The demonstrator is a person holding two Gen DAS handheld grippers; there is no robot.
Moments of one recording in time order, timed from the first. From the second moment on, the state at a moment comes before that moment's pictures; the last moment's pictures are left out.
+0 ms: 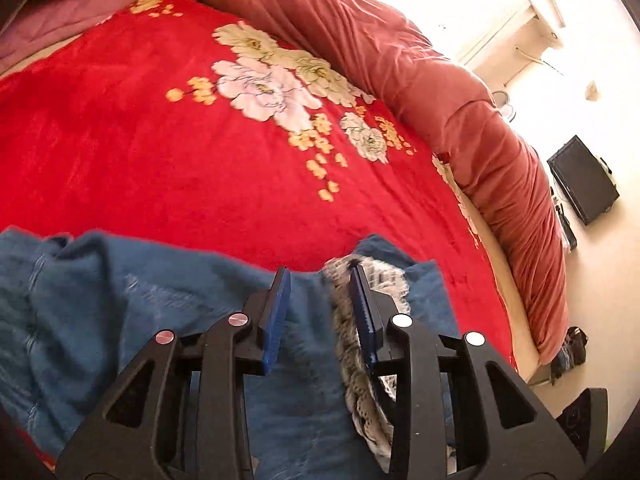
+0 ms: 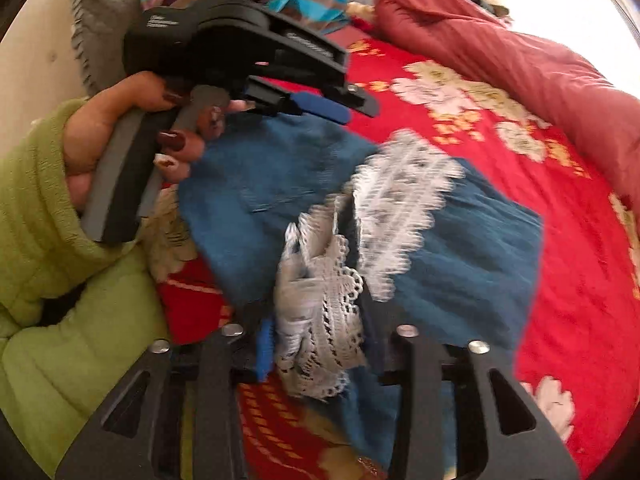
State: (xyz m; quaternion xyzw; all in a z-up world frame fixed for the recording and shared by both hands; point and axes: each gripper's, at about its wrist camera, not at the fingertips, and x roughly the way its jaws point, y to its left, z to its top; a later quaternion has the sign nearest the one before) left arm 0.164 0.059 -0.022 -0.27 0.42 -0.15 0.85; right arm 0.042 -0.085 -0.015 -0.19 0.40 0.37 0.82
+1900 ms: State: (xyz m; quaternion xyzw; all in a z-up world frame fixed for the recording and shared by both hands) left arm 0.114 0.043 -0.006 -0.19 0.43 -0.11 0.87; right arm 0.120 -0.192 0.023 -0.09 0.37 0.25 0.89
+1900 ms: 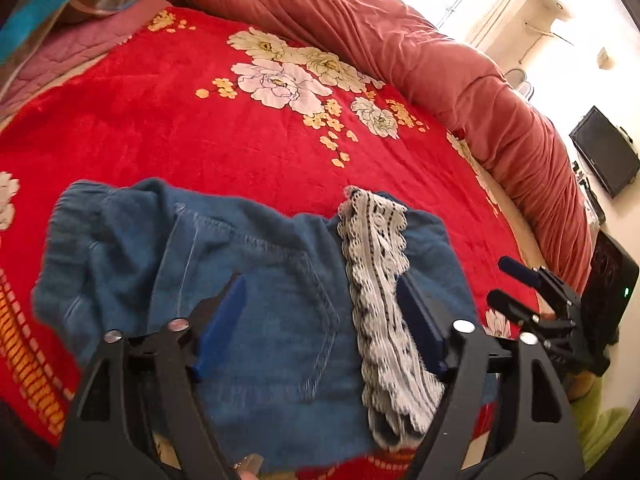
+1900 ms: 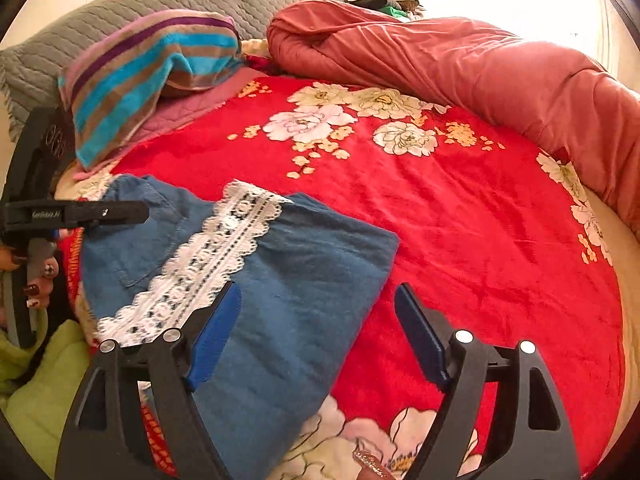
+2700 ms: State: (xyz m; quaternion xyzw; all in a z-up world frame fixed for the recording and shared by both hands) left arm 0.056 0.002 -0.031 -0.24 0.50 -0.16 0.81; right arm 0.064 -0.178 0.006 -0.10 0.38 0.33 0.86
